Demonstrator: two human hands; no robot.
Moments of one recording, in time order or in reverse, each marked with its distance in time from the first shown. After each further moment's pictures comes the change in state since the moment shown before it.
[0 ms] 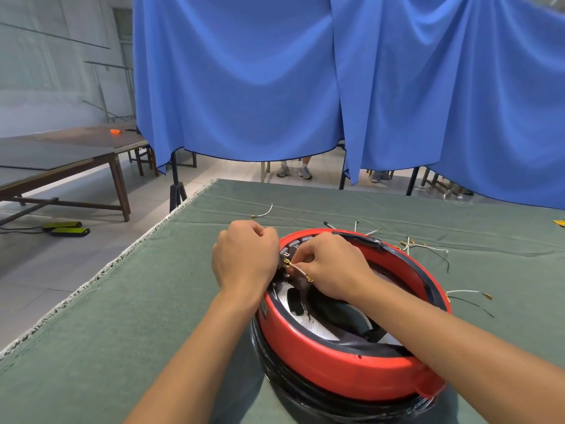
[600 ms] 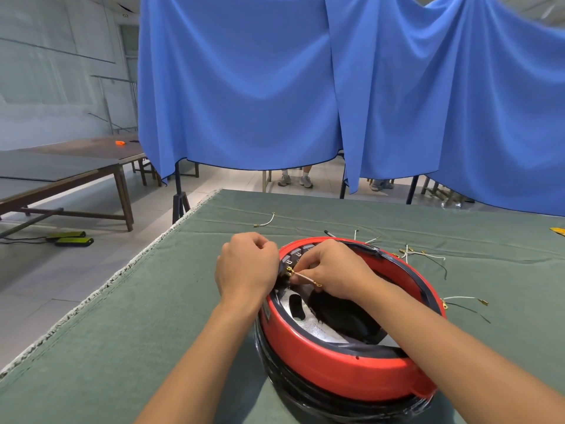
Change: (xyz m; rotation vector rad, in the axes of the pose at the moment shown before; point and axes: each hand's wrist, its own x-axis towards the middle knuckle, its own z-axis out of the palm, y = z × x) left_hand -0.003 0.001 -0.007 -0.044 -0.100 -0.085; right_hand 0.007 0.009 -0.006 0.123 -0.127 0.010
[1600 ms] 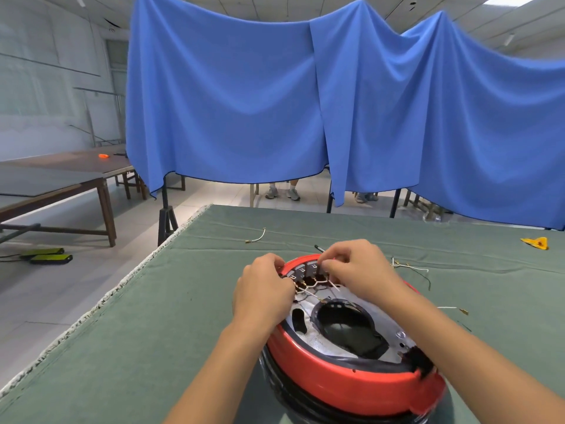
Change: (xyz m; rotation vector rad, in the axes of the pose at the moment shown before) left_hand -0.012 0.010 0.006 0.039 -0.287 0.049; right_hand -0.021 0.014 -0.034 0.059 0.303 0.053
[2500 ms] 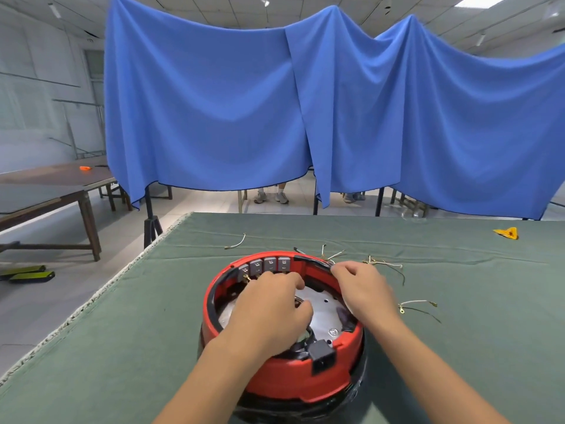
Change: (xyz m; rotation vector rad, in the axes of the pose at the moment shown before) left_hand -0.032 0.028 0.010 0.440 -0.207 0.460; right_hand -0.027 0.035 0.002 0.054 0.208 0.400
